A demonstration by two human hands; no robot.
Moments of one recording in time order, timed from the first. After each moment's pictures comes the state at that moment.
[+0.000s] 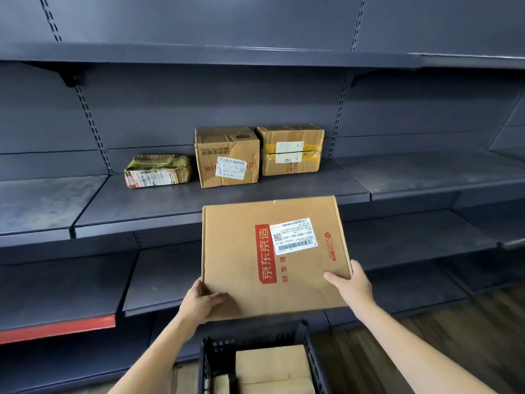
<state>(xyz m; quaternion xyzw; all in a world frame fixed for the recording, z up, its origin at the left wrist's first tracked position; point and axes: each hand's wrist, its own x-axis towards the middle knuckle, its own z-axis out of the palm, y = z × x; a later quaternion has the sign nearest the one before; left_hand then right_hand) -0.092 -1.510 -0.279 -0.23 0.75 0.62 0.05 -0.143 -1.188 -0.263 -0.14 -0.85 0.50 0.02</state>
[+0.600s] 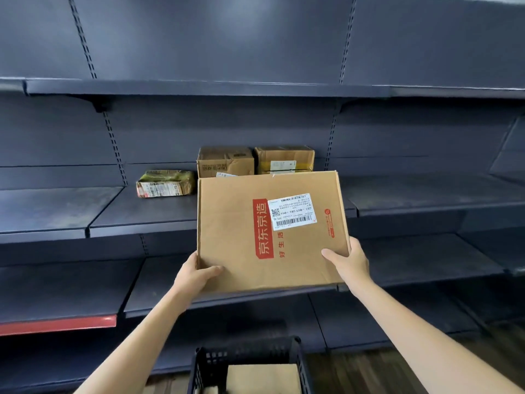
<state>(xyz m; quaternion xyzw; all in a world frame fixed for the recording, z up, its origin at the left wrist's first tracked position) -0.072 -1.465 -0.202 -0.18 0.77 0.61 -0.06 -0.141 -1.141 -0.186 -0.07 -0.82 0.56 0.08</state>
